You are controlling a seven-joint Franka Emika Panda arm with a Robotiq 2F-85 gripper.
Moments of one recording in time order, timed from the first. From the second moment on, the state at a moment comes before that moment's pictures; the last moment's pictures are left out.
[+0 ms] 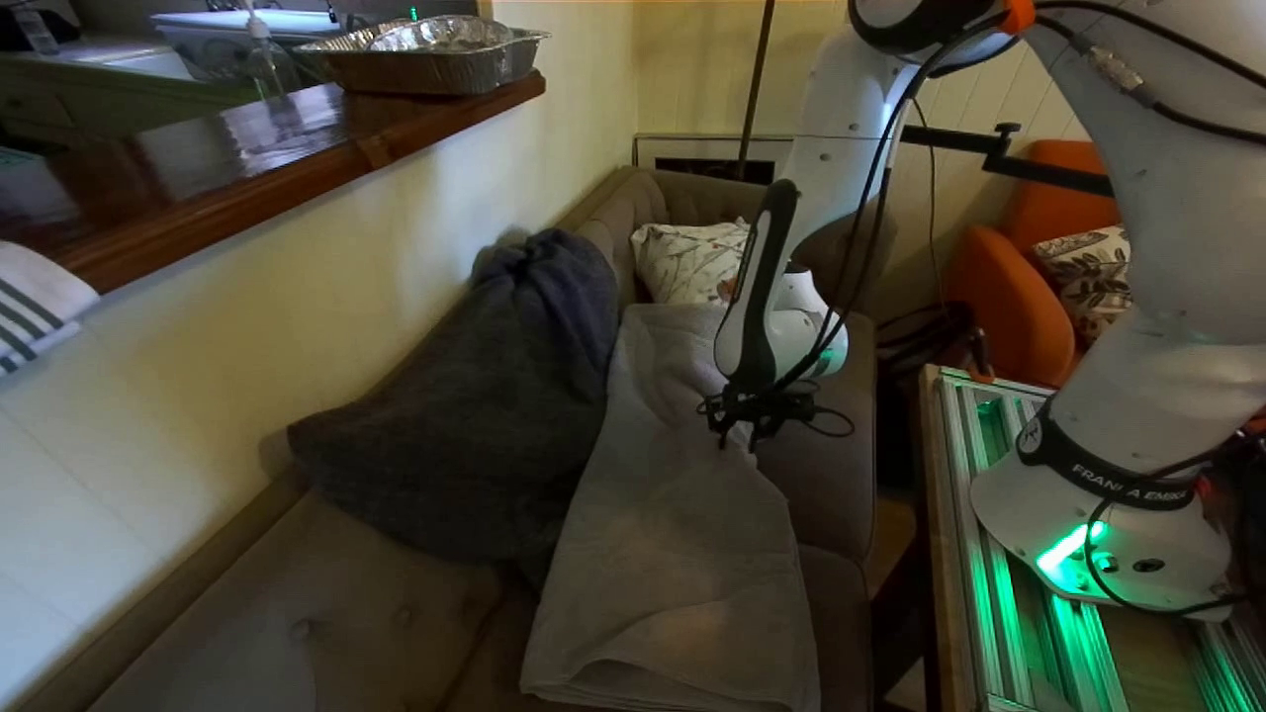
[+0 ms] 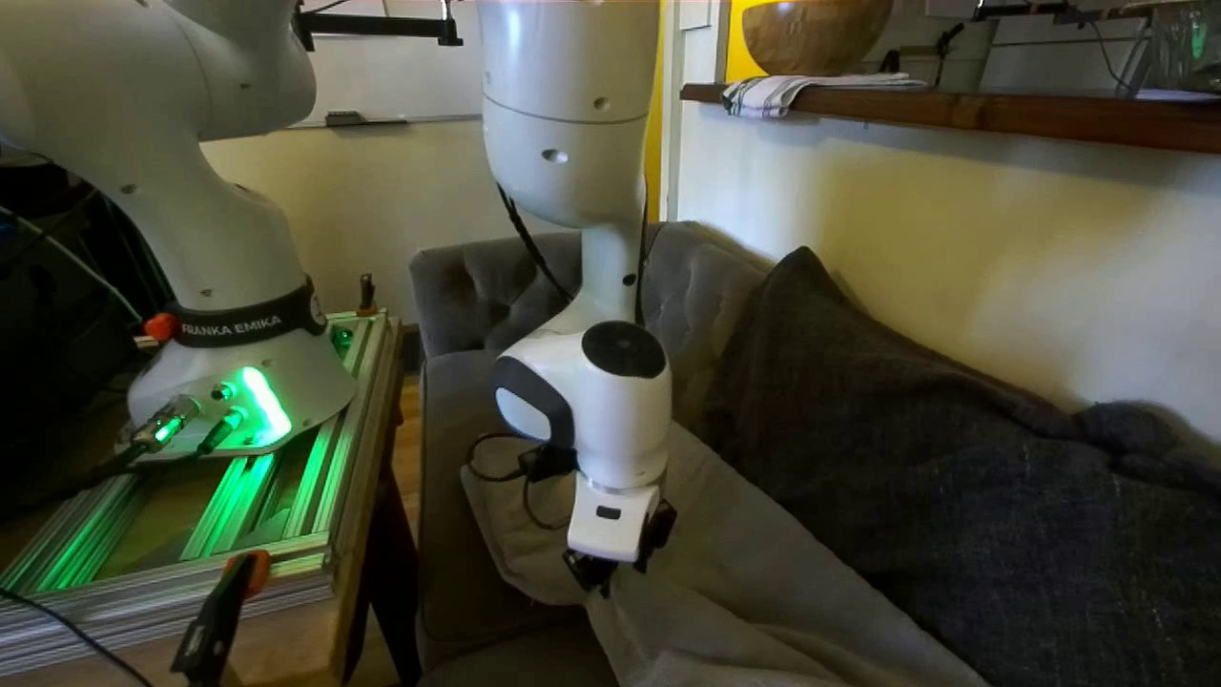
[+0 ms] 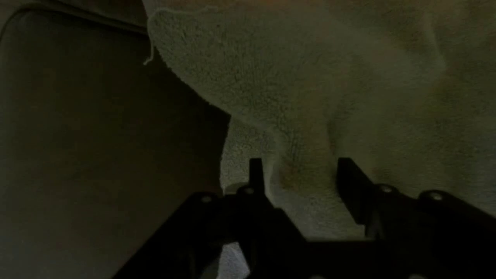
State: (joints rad) arm -0.69 0.94 0.18 -2.39 0.29 3.31 0.42
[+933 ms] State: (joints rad) arm -1.08 1.07 0.36 -2.39 0.20 3.48 0.38
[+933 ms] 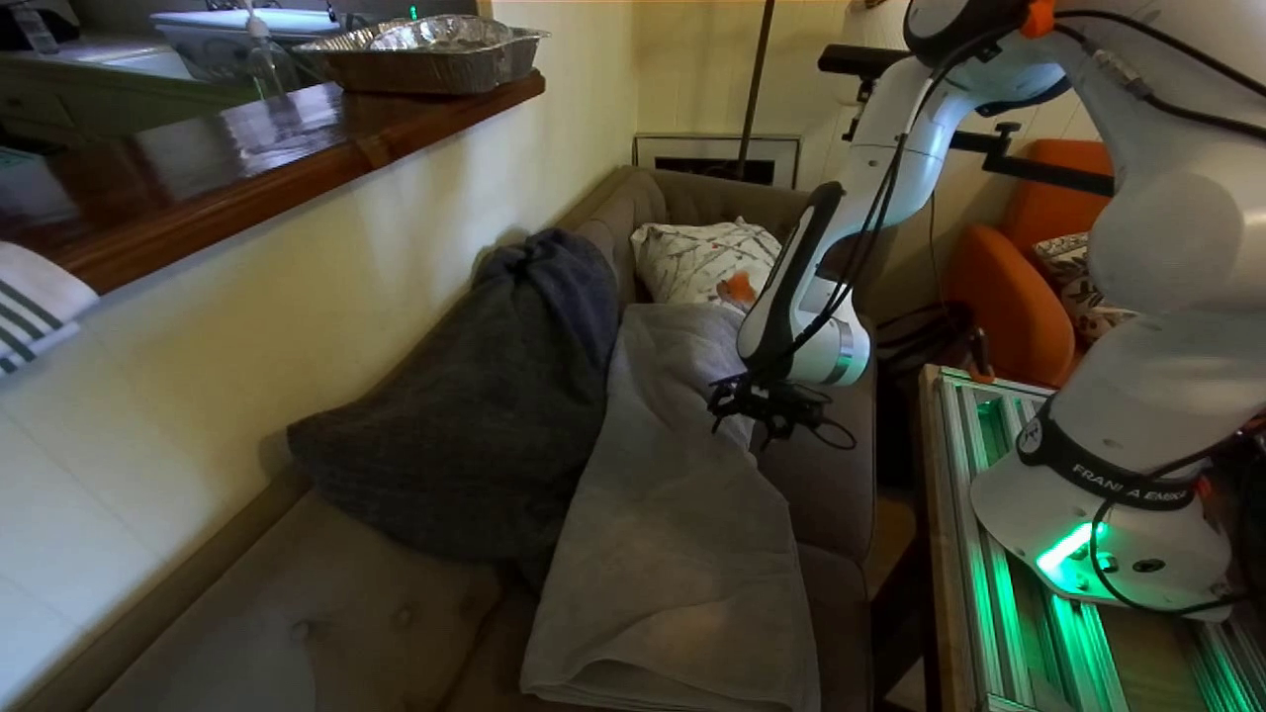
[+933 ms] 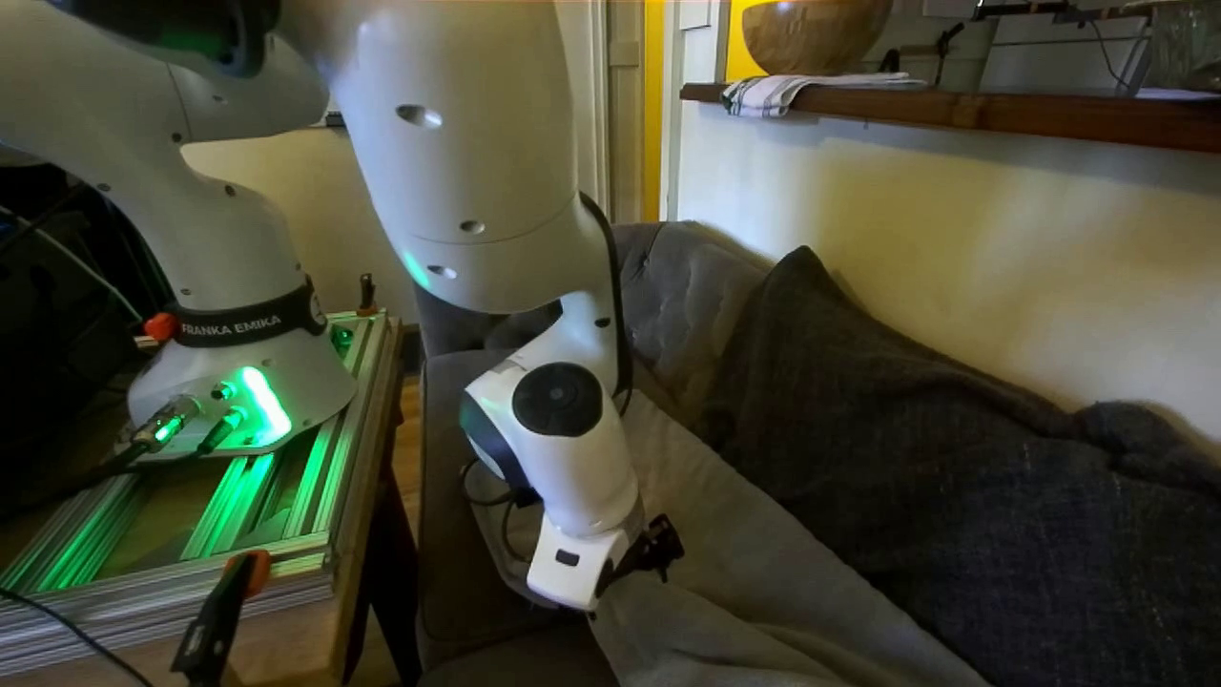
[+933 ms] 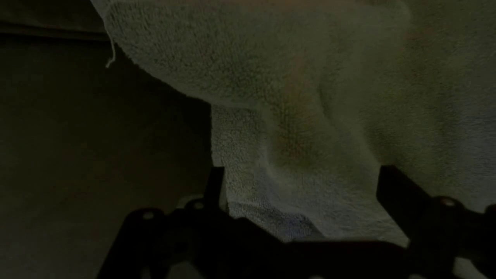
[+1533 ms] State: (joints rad) arm -1.23 1.18 0.38 -2.34 -0.05 3.55 0.40
